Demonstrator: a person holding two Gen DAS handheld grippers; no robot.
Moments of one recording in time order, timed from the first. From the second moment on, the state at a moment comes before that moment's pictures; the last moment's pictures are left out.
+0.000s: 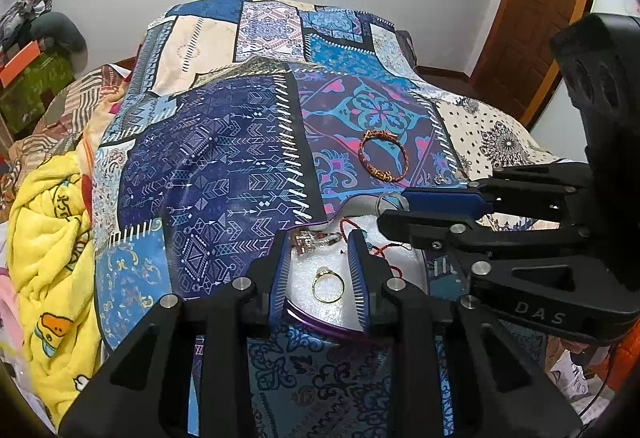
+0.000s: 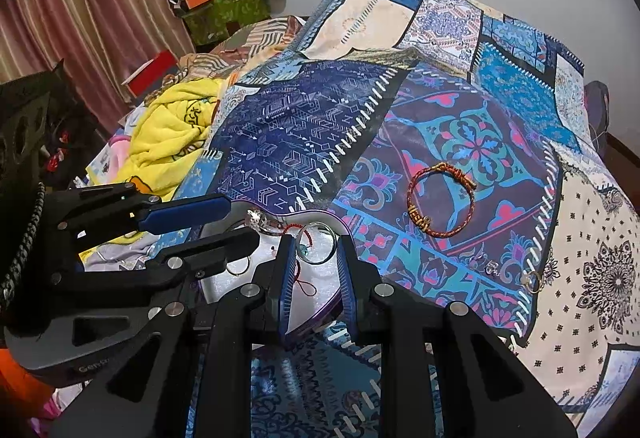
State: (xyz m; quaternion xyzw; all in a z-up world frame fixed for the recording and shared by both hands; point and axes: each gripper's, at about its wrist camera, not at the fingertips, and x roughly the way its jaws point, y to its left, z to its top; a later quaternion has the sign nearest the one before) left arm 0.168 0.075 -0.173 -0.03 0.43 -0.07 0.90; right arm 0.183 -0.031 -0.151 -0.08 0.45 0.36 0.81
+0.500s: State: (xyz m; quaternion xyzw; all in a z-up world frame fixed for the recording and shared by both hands) left arm 0.158 0.074 -0.147 -0.03 0.41 -0.05 0.91; right arm 0.176 -0.057 -0.122 -0.08 0.41 0.33 0.85
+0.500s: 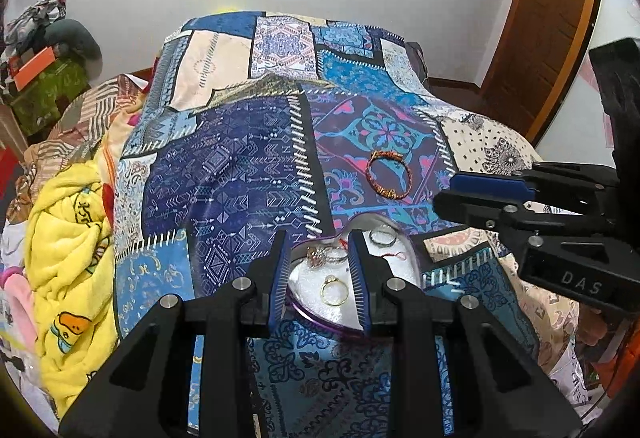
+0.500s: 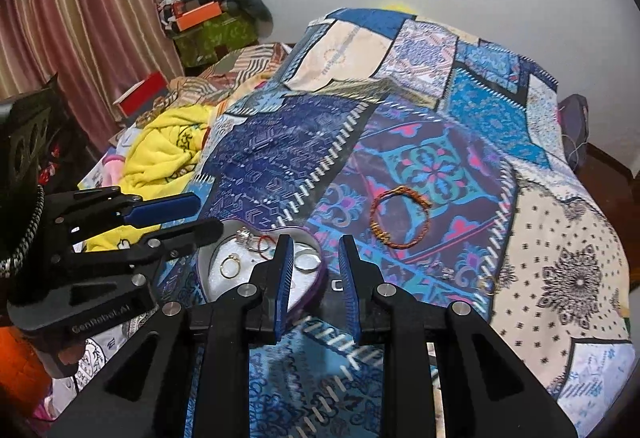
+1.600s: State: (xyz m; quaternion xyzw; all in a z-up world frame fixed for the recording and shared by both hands) left arm 0.269 0.022 -0.165 0.03 0.47 -0.11 0.87; right arm 0.234 -0.183 -0.168 -0.03 0.46 0.21 0.86
